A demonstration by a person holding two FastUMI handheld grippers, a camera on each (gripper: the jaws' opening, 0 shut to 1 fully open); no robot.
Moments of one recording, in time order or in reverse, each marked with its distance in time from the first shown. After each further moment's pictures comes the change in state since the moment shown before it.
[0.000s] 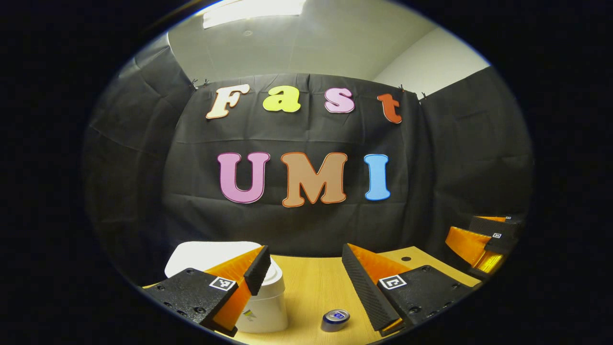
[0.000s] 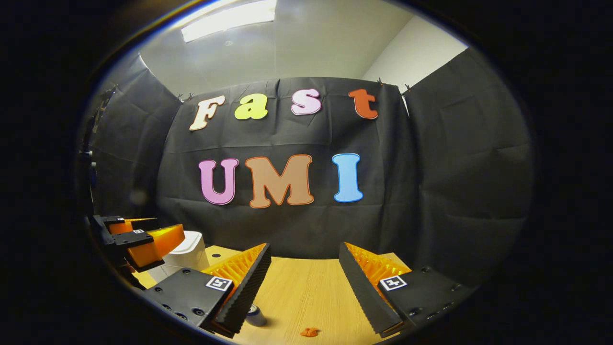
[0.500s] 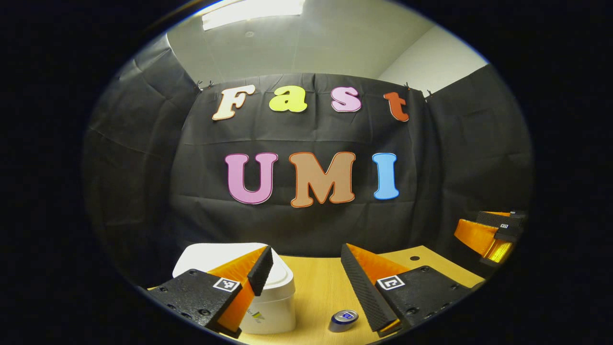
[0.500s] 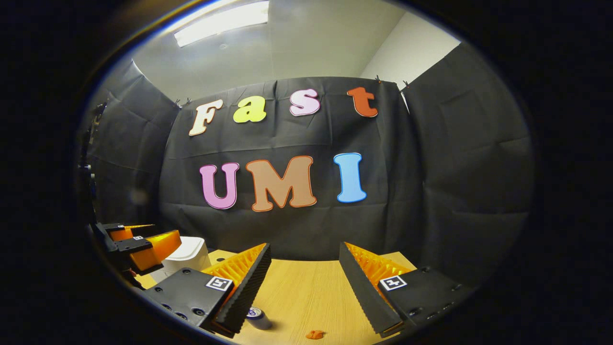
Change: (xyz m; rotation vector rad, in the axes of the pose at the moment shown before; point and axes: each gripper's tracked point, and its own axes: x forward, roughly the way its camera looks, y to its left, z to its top) left arm 0.004 0.017 0.001 0.016 0.001 0.052; right arm 0.008 0.002 0.011 0.025 -0.013 0.022
